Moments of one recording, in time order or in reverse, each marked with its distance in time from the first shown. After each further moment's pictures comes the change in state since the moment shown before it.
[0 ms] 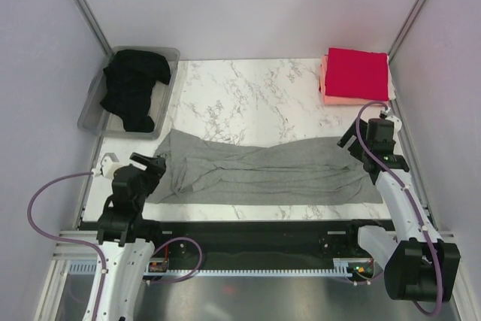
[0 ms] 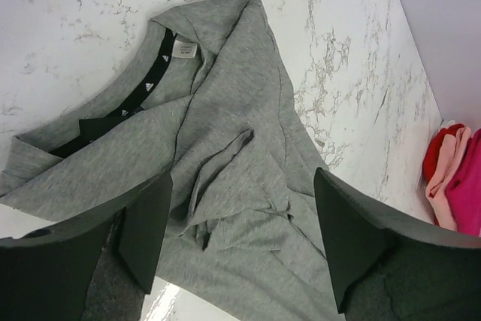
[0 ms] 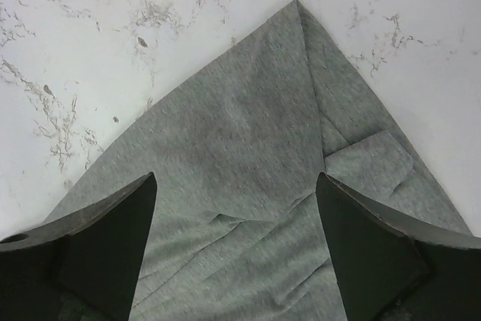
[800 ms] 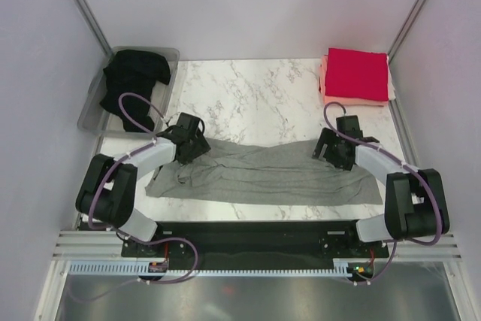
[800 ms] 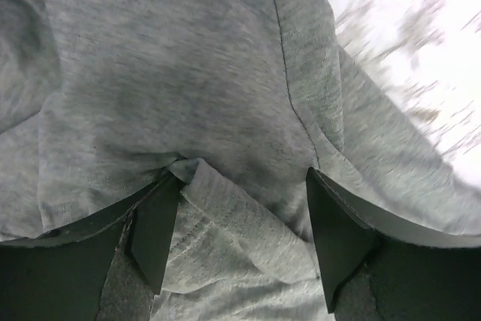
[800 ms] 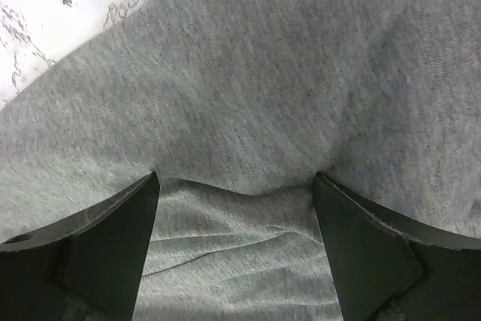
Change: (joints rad) left arm -0.290 1.230 0.313 0.371 0.013 0.139; right arm 0.166 0.425 0.053 0.033 -0.119 -0.025
